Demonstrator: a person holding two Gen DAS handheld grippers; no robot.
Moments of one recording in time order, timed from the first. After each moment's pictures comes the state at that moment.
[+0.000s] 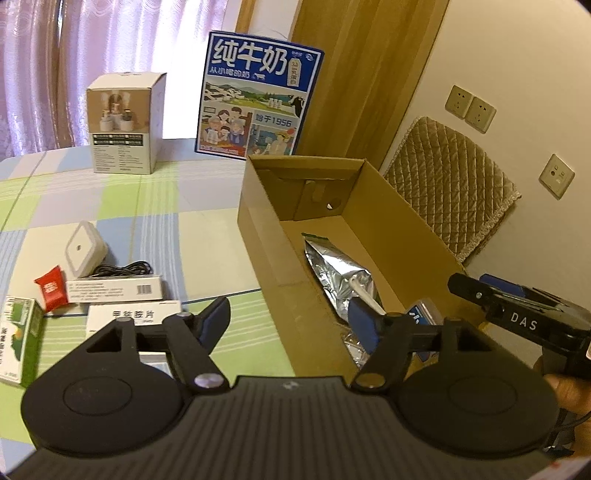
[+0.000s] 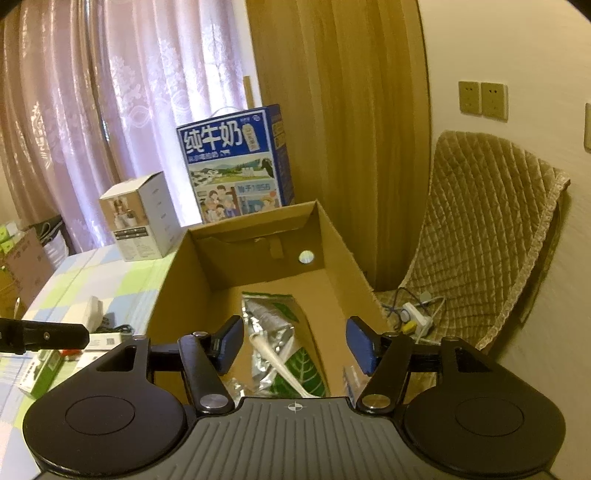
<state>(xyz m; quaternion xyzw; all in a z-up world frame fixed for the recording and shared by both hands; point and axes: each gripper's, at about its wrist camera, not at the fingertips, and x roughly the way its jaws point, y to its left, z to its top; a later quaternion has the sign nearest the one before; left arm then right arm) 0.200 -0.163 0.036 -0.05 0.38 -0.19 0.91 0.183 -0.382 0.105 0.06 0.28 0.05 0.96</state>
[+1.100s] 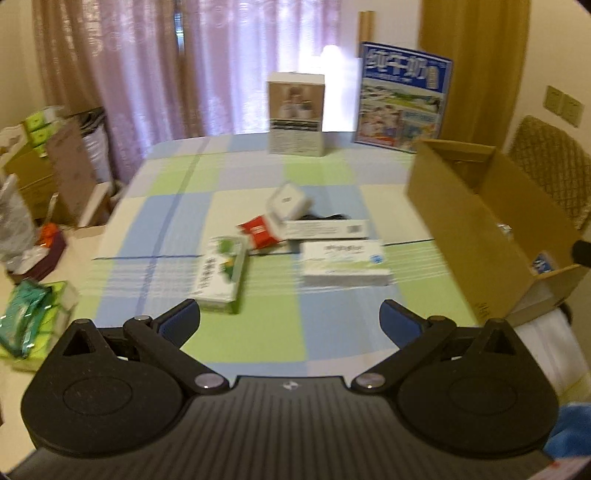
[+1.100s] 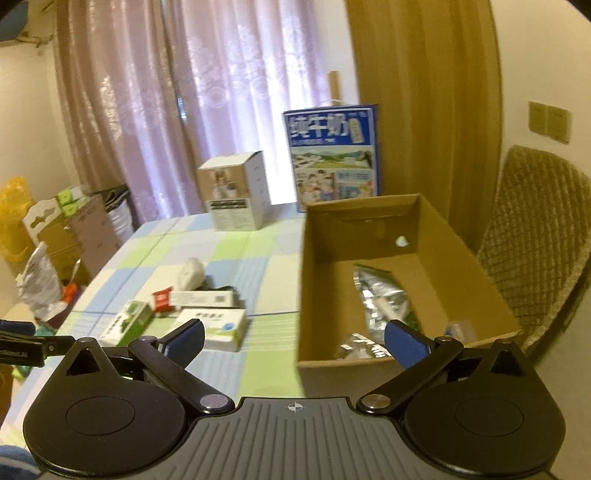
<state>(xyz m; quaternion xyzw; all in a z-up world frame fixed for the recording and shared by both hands) 0.092 -0.004 0.026 0.01 0.37 0.00 0.93 0.110 -0.274 0.122 0.03 0.29 0.15 0.94</state>
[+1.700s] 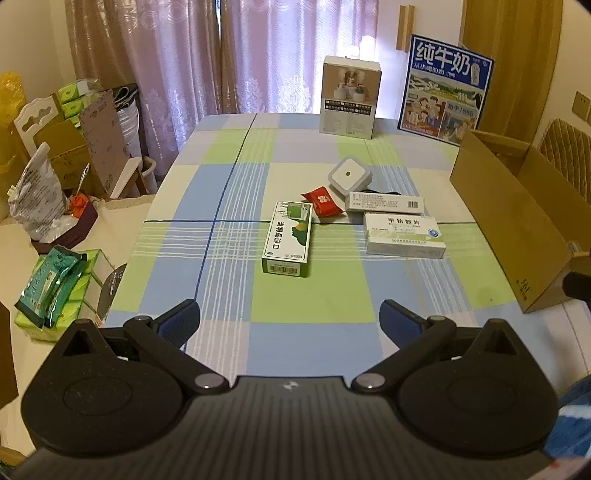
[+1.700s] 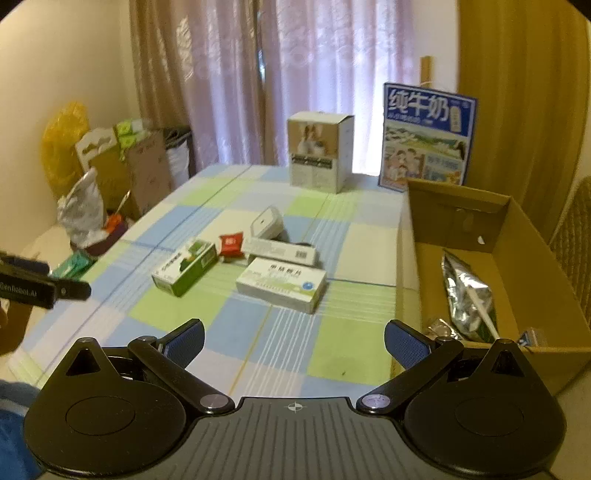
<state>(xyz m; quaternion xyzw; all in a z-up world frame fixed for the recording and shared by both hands) 0.063 0.060 0.014 -0.01 0.39 0.03 0.92 0.105 -0.193 0.088 -0.06 0.33 0.24 0.91</state>
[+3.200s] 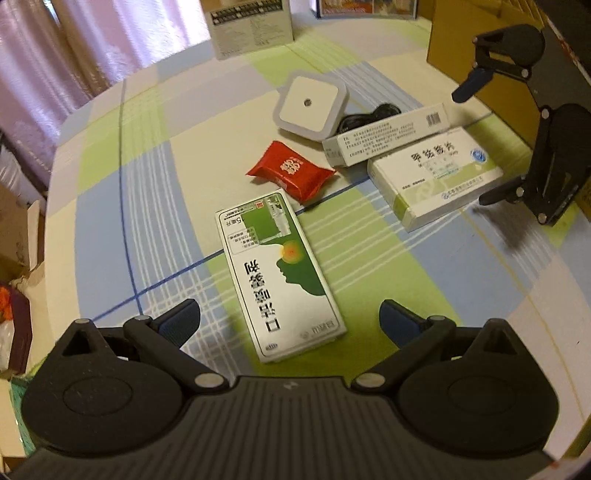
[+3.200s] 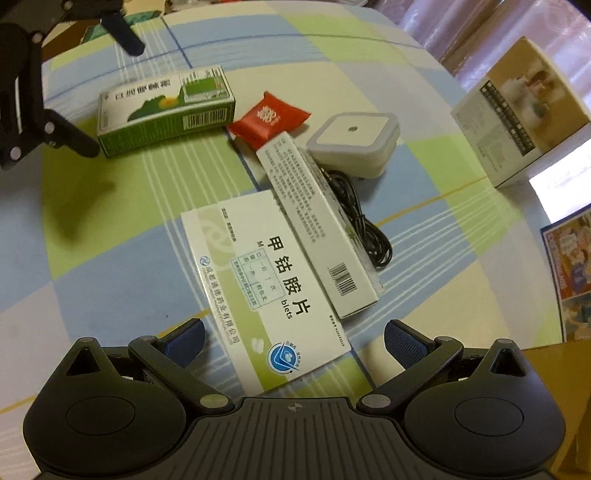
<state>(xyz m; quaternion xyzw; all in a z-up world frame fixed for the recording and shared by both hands) 0.262 0.075 -0.086 0.17 0.51 -0.15 0.83 0.332 -0.072 -0.043 -0.42 0.43 0.40 0.69</state>
